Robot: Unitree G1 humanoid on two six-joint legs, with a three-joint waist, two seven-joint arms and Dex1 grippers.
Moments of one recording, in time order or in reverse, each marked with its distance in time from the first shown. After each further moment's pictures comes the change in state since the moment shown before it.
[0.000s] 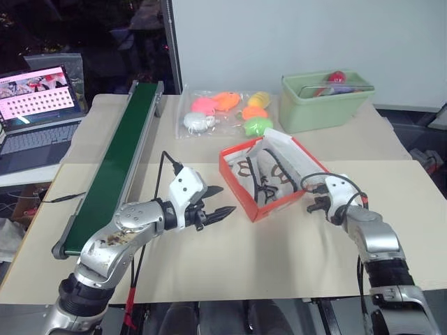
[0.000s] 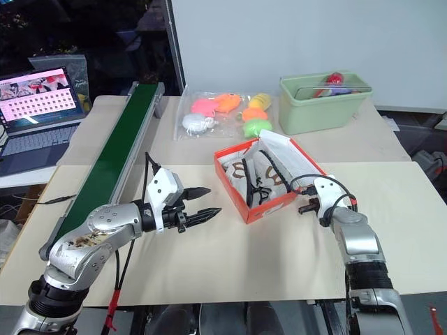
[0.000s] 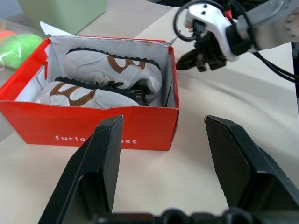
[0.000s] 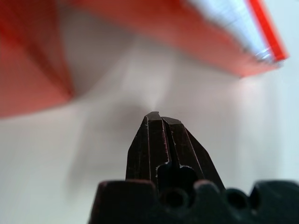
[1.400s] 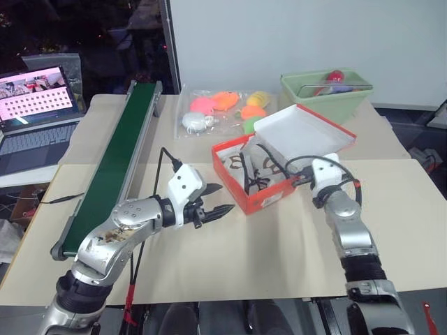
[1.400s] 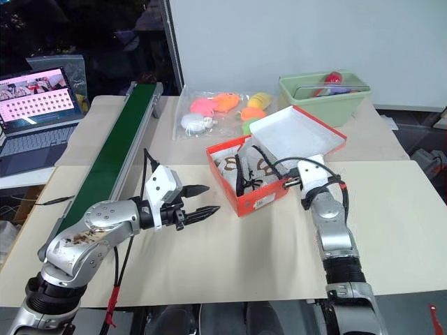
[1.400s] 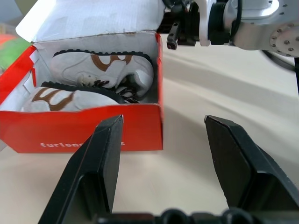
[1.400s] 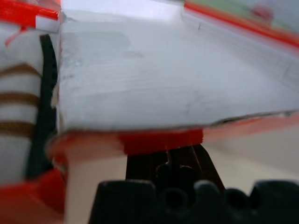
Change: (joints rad) left arm -0.025 0.018 0.002 0.004 0.001 0.005 -0.015; right arm 0.000 0.068 0.079 -0.022 -0.311 -0.602 -0.189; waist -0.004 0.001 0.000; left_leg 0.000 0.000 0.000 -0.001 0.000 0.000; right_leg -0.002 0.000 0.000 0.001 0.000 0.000
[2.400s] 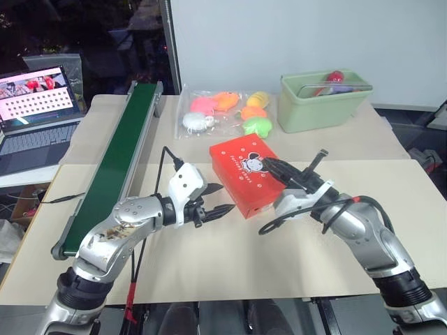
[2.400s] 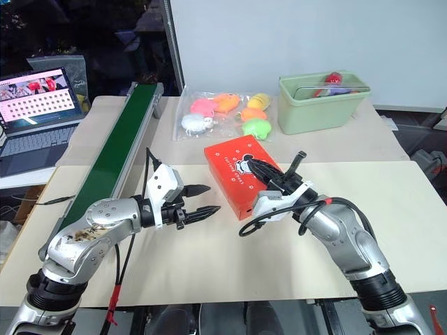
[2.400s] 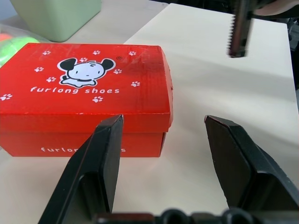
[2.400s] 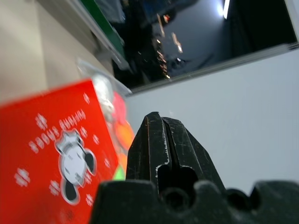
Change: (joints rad) left arm -0.016 0.006 -0.006 0.021 0.000 0.000 -0.015; right arm 0.084 -0.190 0.133 -0.499 -0.129 -0.249 0.266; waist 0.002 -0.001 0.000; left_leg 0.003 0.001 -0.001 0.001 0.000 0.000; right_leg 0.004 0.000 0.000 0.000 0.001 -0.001
